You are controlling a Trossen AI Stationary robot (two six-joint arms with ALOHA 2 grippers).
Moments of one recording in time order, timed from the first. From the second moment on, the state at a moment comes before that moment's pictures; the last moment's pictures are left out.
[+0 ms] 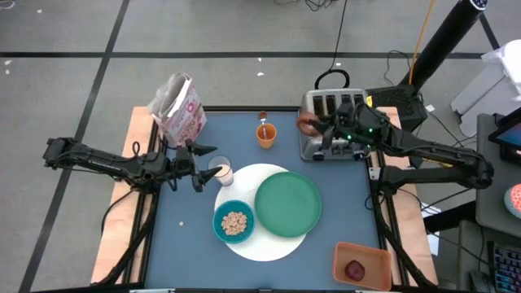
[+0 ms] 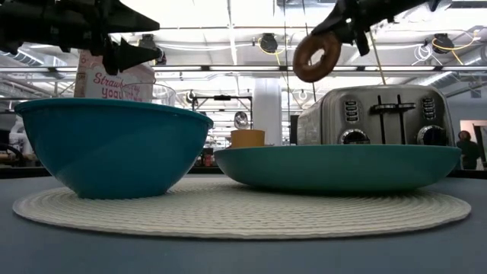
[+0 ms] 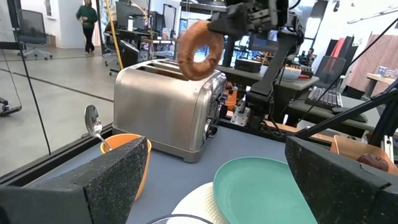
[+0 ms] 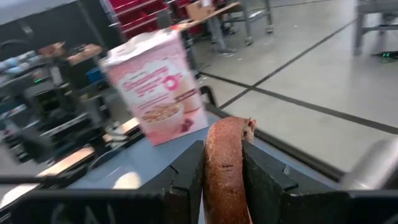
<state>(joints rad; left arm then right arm) -0.13 0.73 0.24 0.53 -0.39 -0.14 -0.32 0.86 0.76 -0.10 0.15 0.38</state>
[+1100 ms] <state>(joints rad) -0.13 0.73 0.24 0.53 -0.39 -0.14 0.21 1.21 0.76 -0.10 0.16 0.14</state>
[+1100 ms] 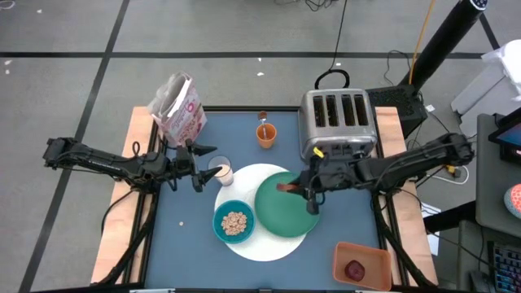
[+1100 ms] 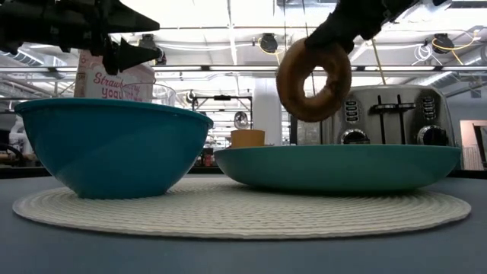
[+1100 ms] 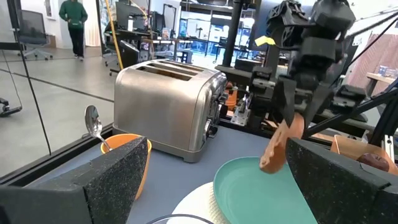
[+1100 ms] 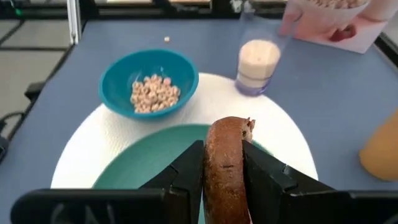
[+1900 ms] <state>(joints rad) -0.13 0.73 0.24 0.53 -0.39 -0.14 0.22 1.41 0.76 -0.10 0.15 0.08</state>
